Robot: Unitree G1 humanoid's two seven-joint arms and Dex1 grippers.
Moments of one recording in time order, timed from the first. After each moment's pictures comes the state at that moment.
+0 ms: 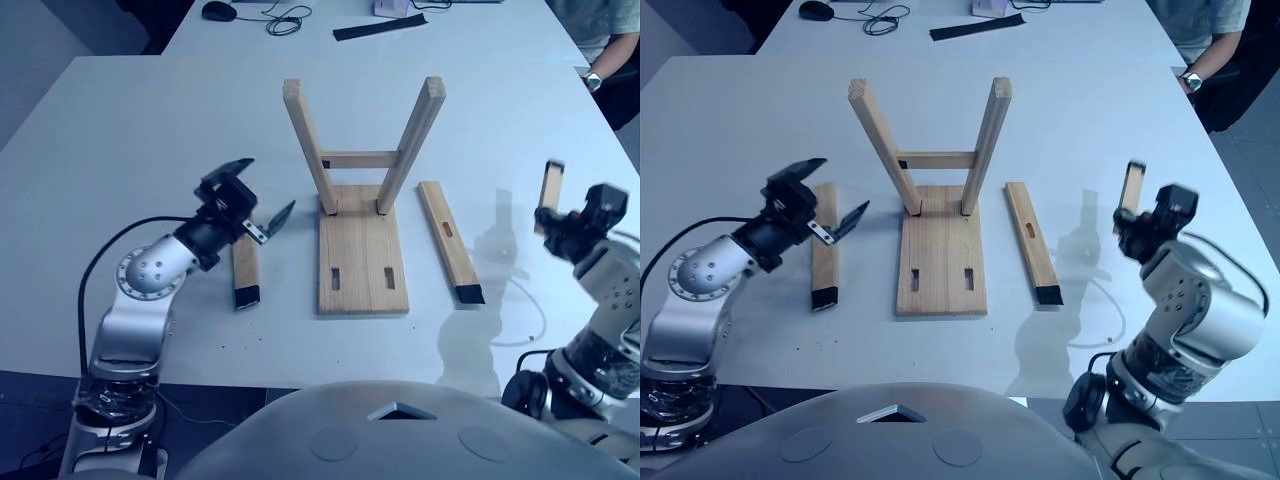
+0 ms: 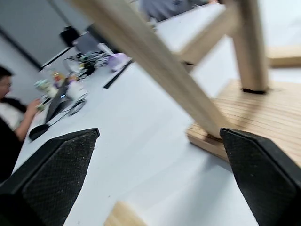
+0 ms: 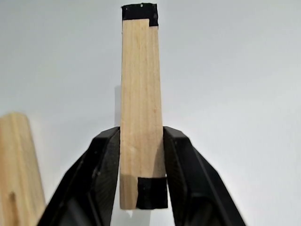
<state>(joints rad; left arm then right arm) 0.11 0.54 0.08 -0.53 -0.11 0.36 -0.58 -0.18 -0.24 -0.63 -0.58 0.23 1.43 0.16</state>
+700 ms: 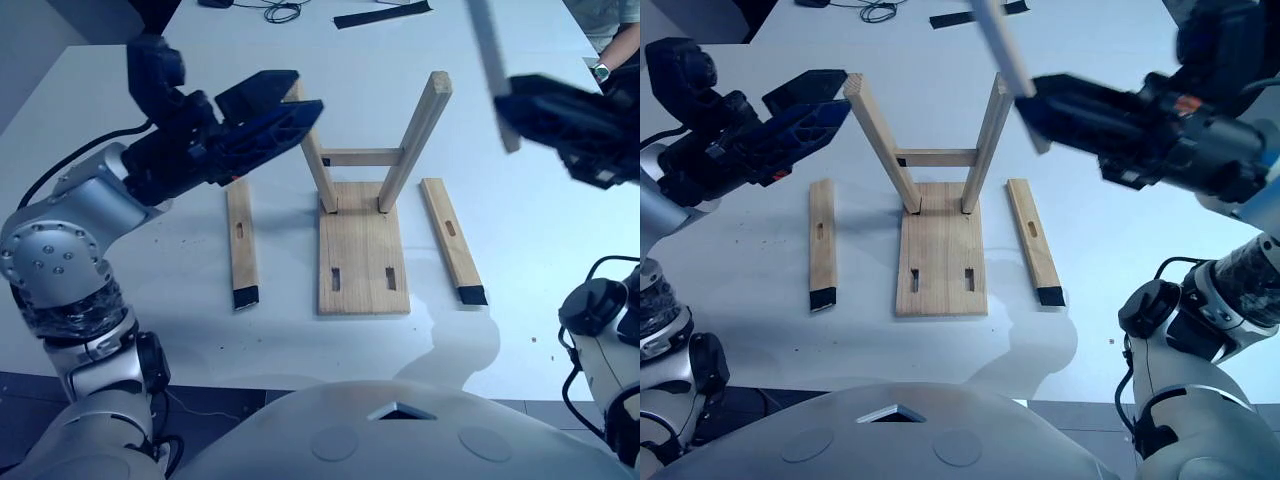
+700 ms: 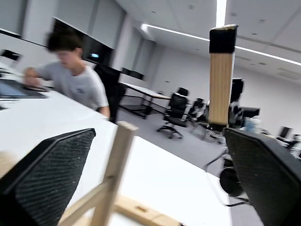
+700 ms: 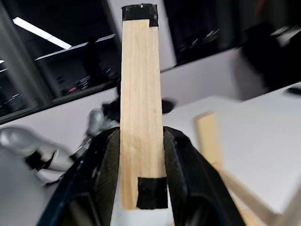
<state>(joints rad) -0.39 0.54 0.33 -0.45 -1.45 1.01 -0.49 -0.60 -0.53 -0.65 -0.45 1.35 1.60 0.71</state>
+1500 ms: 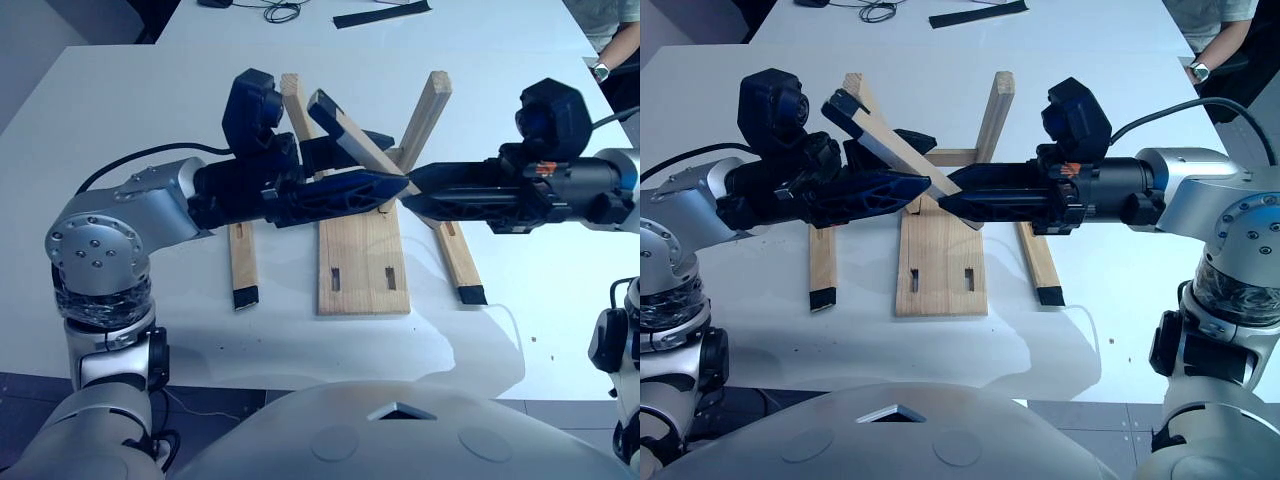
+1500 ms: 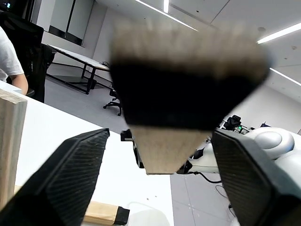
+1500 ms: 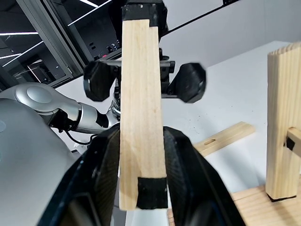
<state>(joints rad) -0.41 0.56 0.10 -0.52 -1.58 1.00 -0.48 -0.49 -0.69 -0.25 -0.46 1.45 1.32 0.73</state>
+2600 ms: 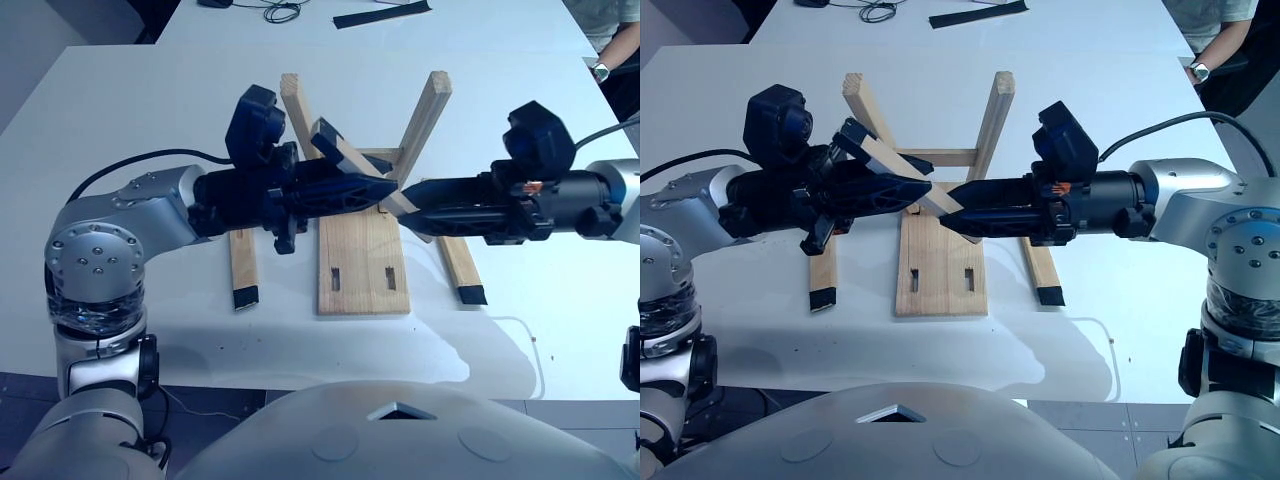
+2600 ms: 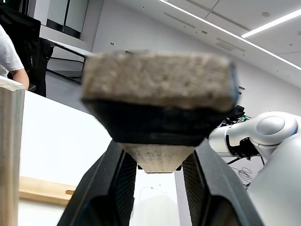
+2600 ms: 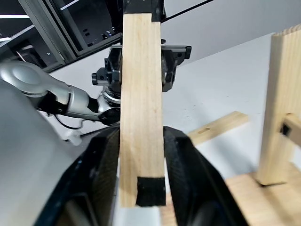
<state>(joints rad) -0.38 0.62 0.08 -0.53 -1.48 0.97 -0.56 -0.40 -0.81 -0.14 -0.52 1.34 1.14 0.79</state>
